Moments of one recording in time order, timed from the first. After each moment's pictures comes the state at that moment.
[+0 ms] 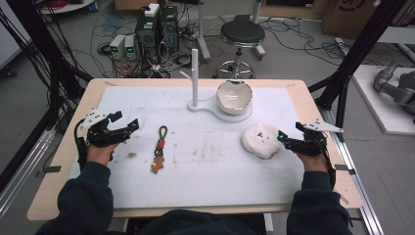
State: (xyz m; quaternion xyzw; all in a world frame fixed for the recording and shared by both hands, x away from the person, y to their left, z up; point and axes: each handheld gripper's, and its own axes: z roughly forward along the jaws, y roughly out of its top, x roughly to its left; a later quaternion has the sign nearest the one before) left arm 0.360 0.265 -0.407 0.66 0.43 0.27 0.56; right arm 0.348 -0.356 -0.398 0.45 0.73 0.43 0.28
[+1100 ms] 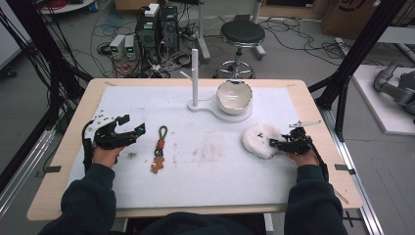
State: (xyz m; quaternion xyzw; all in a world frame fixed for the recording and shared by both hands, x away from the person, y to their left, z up) left arm 0.357 0.247 -0.411 0.68 0.41 0.24 0.55; right arm 0.389 -0.352 -0.443 0.48 0.79 0.35 0.14
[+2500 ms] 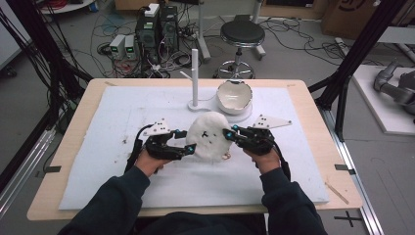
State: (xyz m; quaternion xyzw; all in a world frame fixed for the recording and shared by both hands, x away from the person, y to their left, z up) left arm 0.349 0.115 -0.416 0.79 0.24 0.08 0.56; right arm 0.346 -0.211 -0.378 0.27 0.77 0.57 0.11
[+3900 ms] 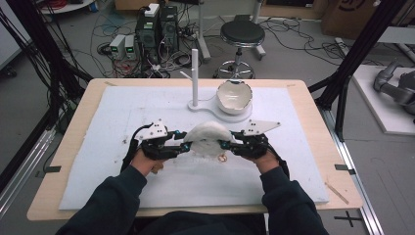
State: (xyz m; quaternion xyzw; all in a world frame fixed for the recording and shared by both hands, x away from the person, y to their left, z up) left arm 0.350 0.129 -0.411 0.78 0.25 0.12 0.56; right arm 0.349 -0.203 -0.388 0.18 0.82 0.53 0.12
